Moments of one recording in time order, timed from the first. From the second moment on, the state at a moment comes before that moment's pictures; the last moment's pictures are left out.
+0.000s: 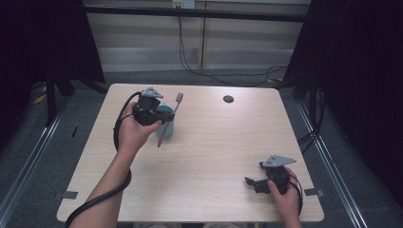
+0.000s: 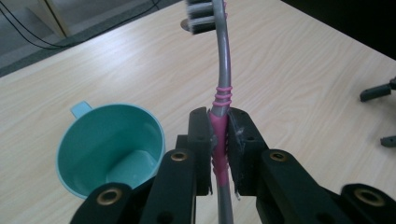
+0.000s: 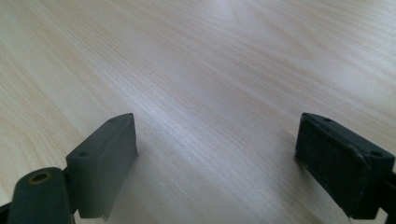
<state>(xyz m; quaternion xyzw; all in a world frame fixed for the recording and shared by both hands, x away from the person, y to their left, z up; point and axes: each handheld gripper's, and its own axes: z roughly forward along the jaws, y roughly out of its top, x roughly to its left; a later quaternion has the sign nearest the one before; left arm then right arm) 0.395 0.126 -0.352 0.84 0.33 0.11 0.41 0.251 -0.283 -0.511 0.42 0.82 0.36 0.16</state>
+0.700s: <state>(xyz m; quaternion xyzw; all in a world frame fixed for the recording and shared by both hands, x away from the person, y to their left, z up) 0.408 0.125 -0.338 0.81 0.35 0.13 0.46 0.251 -0.283 -0.511 0.42 0.82 0.36 0.16</state>
